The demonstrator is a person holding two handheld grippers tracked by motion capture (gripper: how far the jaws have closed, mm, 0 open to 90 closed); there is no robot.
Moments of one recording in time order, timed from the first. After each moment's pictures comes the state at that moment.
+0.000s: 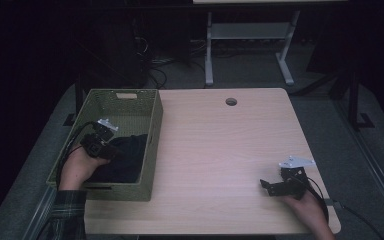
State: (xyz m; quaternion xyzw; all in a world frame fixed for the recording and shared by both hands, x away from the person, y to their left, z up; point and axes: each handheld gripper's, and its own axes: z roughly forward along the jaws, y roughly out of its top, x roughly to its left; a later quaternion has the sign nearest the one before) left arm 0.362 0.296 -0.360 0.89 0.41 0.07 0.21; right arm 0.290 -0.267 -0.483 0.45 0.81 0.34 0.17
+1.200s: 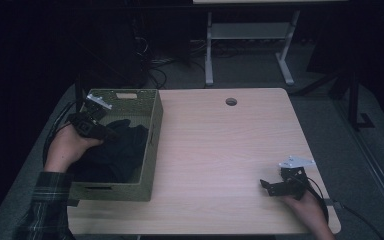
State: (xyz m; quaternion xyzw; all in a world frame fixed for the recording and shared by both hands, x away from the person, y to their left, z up) left arm 0.373 0.292 -0.287 0.89 0.39 0.08 0.22; right arm 0.290 -0.267 -0.483 0.45 0.80 0.34 0.17
